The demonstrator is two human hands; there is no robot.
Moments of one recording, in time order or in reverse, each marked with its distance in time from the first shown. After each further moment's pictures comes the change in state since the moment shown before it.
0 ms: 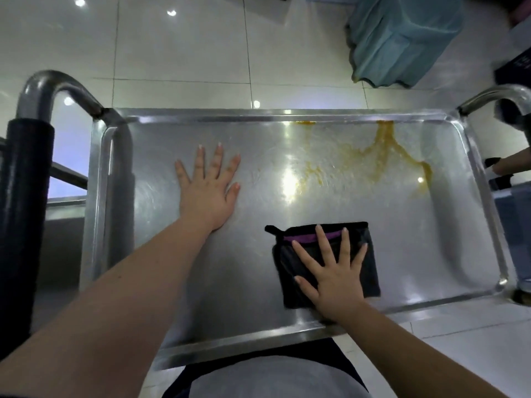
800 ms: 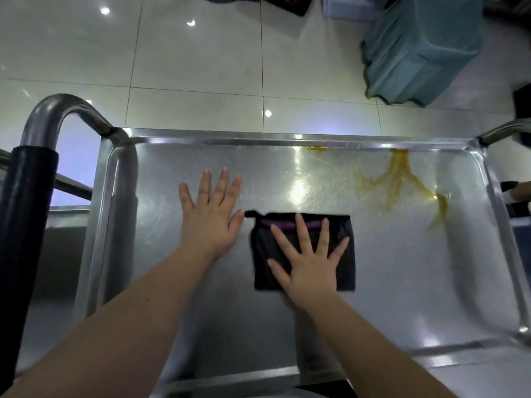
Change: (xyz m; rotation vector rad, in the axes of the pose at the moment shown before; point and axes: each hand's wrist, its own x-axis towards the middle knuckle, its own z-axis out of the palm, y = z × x) left_hand -0.005 -0.001 0.002 0.015 0.010 -0.014; right_hand 0.084 -0.038 -0.021 0.068 0.133 0.046
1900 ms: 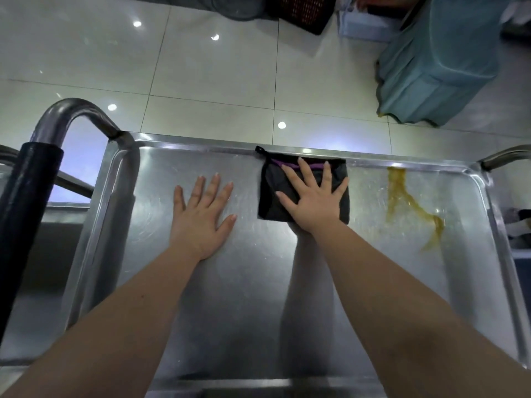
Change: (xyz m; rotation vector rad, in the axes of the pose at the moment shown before) left_hand 0.006 0.004 -0.008 0.009 -0.017 -0.073; right_hand 0.150 0.057 -0.043 -0.008 -0.053 0.004
